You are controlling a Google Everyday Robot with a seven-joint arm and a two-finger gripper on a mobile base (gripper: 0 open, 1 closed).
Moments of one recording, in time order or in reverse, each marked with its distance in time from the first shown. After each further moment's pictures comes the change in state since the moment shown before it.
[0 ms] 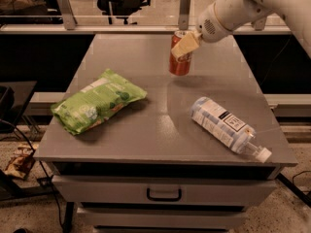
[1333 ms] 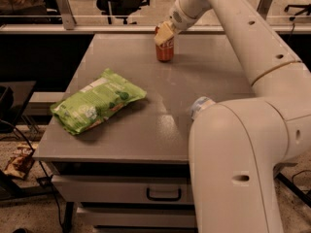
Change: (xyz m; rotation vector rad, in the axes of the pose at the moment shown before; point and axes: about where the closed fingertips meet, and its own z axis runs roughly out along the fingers) arm -0.061 -0.072 0.098 0.107 0.074 0.001
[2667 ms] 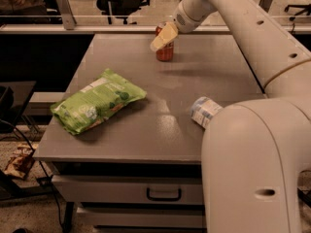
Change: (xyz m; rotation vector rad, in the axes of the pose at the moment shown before) arm 0.012 -0.003 -0.008 0.047 0.006 0.003
